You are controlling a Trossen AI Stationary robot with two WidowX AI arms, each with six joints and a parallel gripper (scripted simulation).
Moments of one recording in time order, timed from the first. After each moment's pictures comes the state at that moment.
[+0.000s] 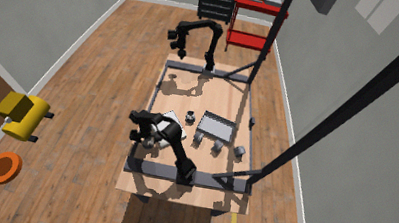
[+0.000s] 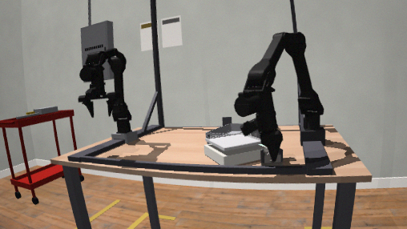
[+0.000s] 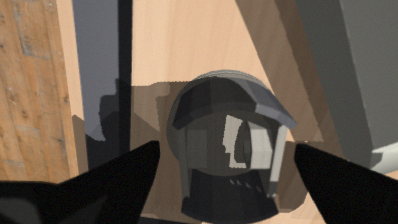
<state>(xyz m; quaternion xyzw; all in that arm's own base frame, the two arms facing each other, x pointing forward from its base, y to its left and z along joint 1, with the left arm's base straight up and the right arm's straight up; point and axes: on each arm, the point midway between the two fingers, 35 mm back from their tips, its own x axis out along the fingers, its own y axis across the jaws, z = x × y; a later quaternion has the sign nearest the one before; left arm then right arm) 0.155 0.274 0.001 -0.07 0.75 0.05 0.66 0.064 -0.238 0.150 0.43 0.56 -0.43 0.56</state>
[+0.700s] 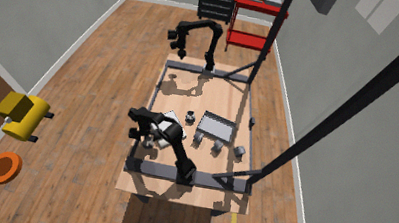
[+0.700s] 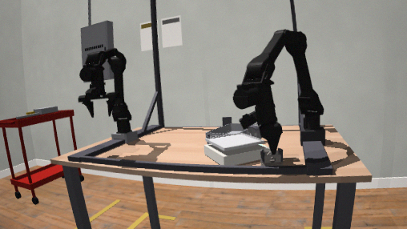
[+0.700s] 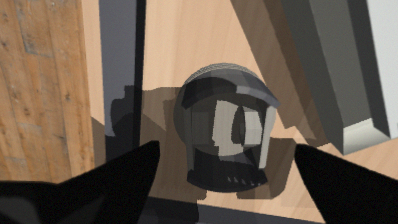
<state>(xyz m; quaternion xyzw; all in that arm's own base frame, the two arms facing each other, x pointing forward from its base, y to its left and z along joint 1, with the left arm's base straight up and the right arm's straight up) 0.156 0.276 0.023 -0.07 0.75 0.05 0.66 0.064 -0.238 0.150 0.43 0.56 -0.43 0.56</state>
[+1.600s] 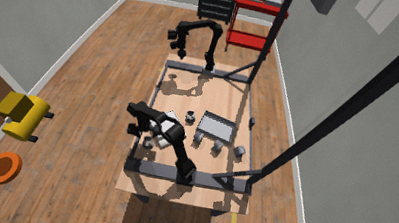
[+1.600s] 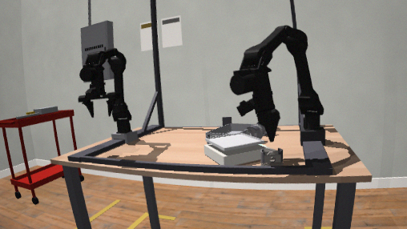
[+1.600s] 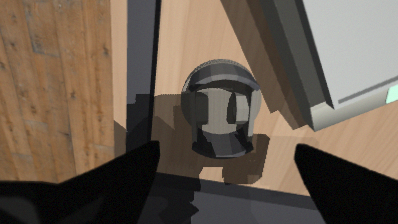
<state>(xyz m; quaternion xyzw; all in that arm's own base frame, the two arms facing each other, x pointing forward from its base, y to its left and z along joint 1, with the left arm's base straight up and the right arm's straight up) 0.161 0.277 0.063 -0.07 0.75 0.05 0.65 0.064 -0.238 0.150 0.43 0.56 -0.43 0.56</state>
